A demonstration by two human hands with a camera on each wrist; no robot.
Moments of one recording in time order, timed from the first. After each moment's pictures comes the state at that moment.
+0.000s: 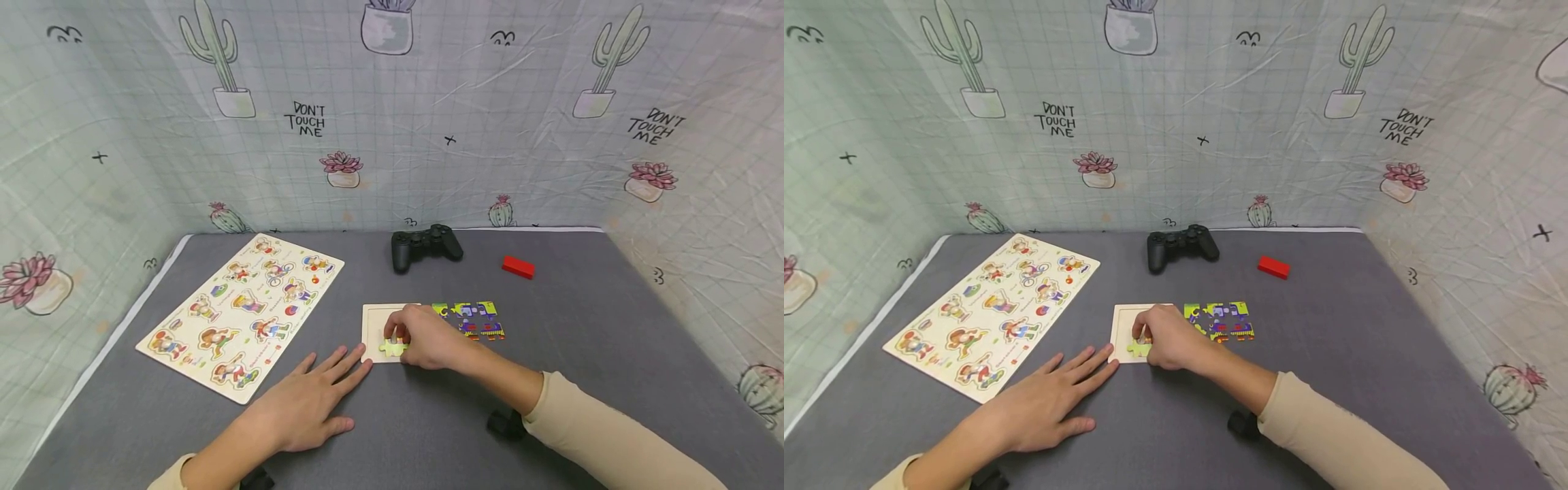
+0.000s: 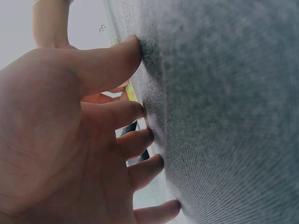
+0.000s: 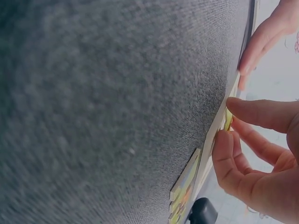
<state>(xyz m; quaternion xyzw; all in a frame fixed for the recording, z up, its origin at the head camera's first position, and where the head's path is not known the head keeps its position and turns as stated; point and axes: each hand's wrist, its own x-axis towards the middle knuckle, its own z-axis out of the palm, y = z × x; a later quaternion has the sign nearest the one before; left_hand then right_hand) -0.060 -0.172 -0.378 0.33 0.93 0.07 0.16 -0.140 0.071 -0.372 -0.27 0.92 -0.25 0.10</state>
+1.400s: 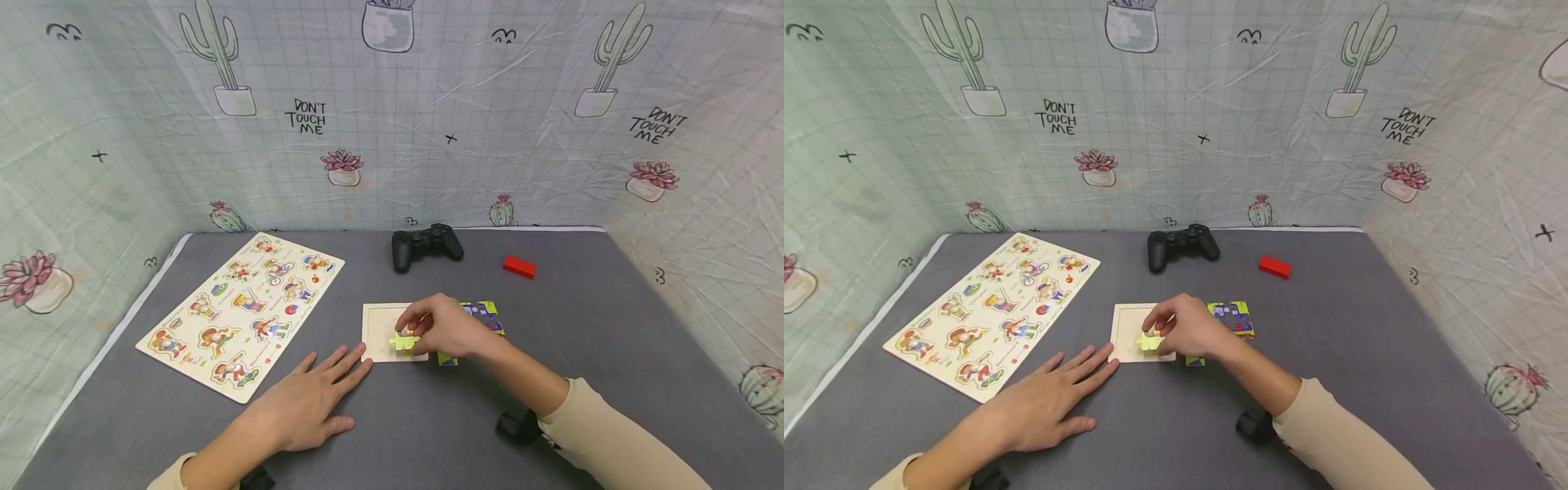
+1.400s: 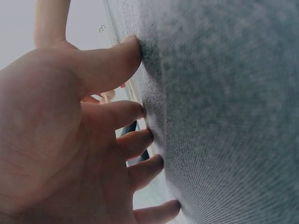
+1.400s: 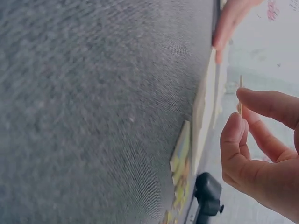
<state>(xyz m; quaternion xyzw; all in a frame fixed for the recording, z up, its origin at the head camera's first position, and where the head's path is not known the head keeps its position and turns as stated) -0.061 -0.172 -0.377 0.33 0.93 0.07 0.17 -0.146 0.103 -0.364 -0.21 0.87 -0.42 0.18</state>
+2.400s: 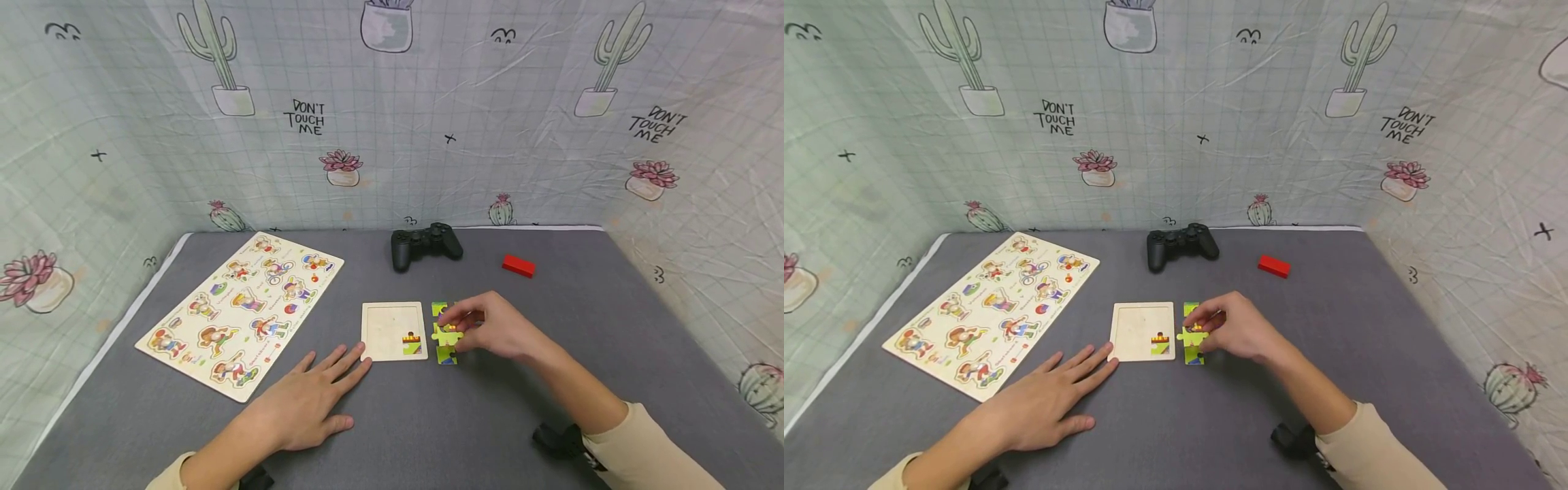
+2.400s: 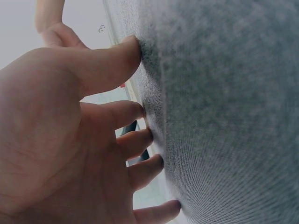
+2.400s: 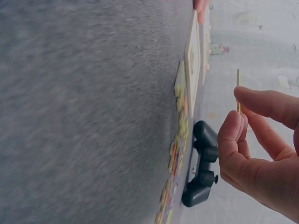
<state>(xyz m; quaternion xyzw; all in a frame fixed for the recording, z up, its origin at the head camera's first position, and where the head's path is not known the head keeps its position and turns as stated) -0.061 -0.172 -0.378 0.33 0.92 0.08 0.17 -0.133 0.169 -0.352 -0.14 0.87 -0.44 0.17</state>
